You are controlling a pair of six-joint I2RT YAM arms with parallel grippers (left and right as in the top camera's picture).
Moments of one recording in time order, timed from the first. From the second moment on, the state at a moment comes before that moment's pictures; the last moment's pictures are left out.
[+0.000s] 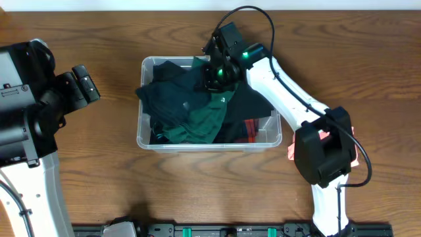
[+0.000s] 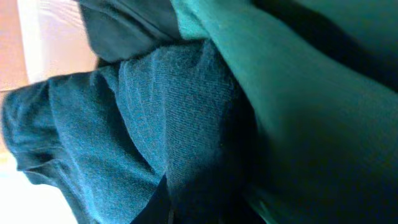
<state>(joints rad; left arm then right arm) 0.22 1.27 1.72 -1.30 -0.09 -0.17 0.53 2.15 1.83 -0.82 -0.52 0.50</state>
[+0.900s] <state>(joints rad) 0.22 1.27 1.72 -1.30 -0.09 -0.17 0.49 1.93 1.83 -0.70 -0.45 0.28</state>
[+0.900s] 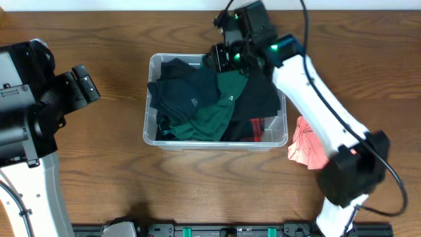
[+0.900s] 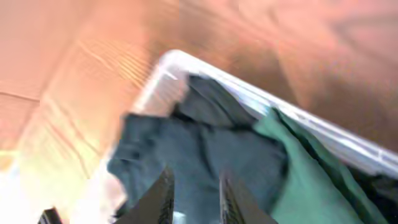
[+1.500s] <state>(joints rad) 0.22 1.27 1.72 -1.30 -0.09 -0.17 0.71 2.26 1.84 -0.65 -0.49 0.21</state>
